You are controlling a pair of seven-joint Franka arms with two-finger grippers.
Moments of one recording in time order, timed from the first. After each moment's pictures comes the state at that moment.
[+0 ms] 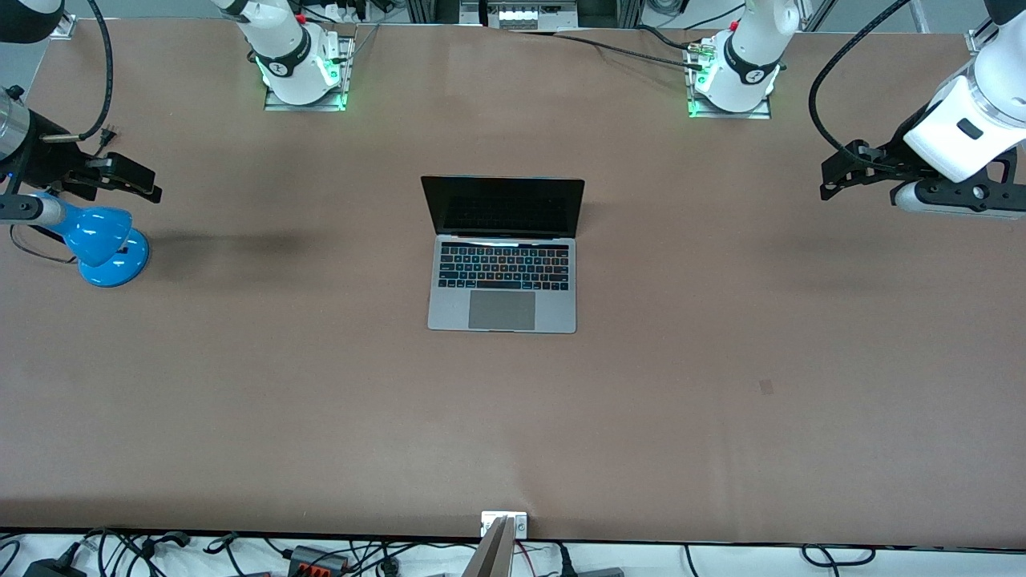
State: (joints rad) left arm 0.10 -0.02 -0.20 -1.62 -0.04 1.58 -0.05; right arm -0.04 0.00 0.03 -1.66 0.02 1.57 0.03
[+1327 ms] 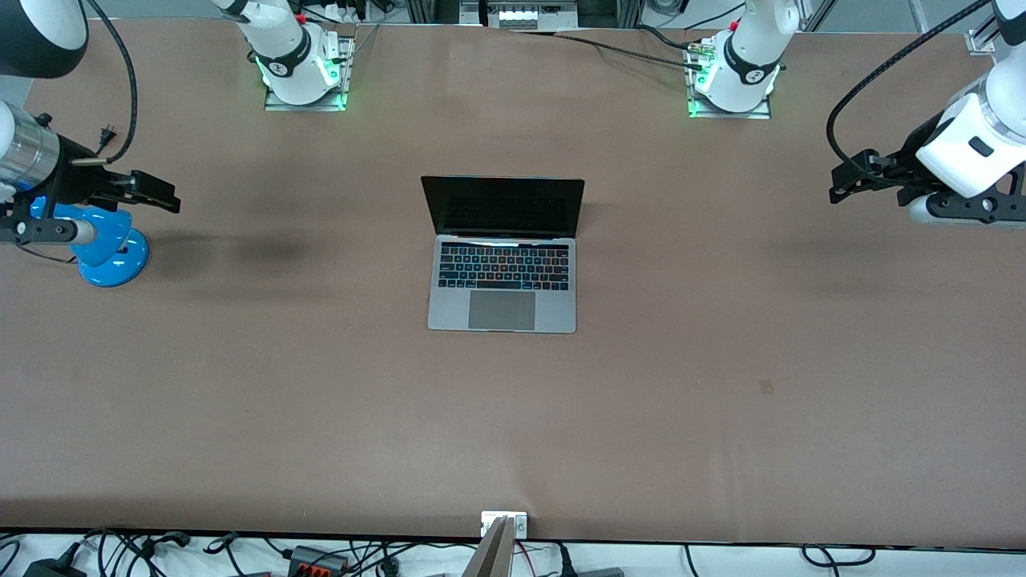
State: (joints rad) left arm 0.13 0.01 -0.19 -1.64 -0.04 1.55 -0.05; right arm -0.03 0.07 0.04 -1.66 0.02 1.57 0.03
